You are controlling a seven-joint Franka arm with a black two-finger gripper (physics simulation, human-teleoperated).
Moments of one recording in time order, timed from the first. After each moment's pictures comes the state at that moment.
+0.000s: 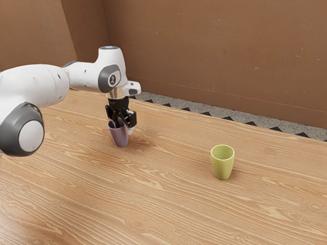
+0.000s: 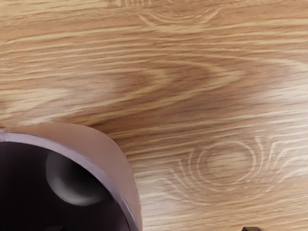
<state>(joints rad) 0.10 0.73 0.01 -1.25 -0.02 1.90 0.26</state>
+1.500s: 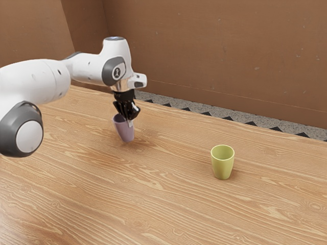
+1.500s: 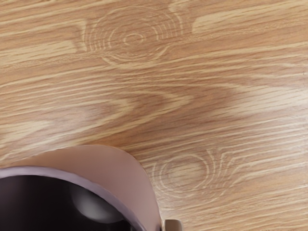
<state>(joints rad) 0.03 0.68 0.02 -1.25 -0.01 1.88 0.27</state>
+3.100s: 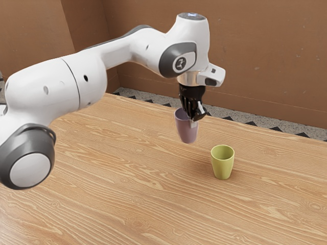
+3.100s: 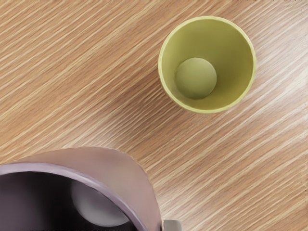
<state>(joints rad) -0.45 0.59 0.10 -1.11 0.01 1.70 0.26</state>
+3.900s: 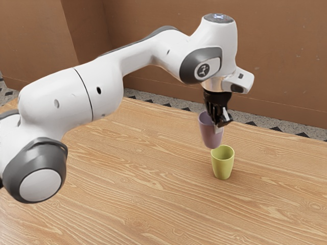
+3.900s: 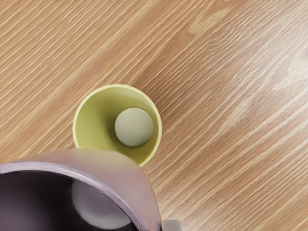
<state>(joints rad) -0.54 0.68 0.07 -0.96 0.03 1.69 0.25</state>
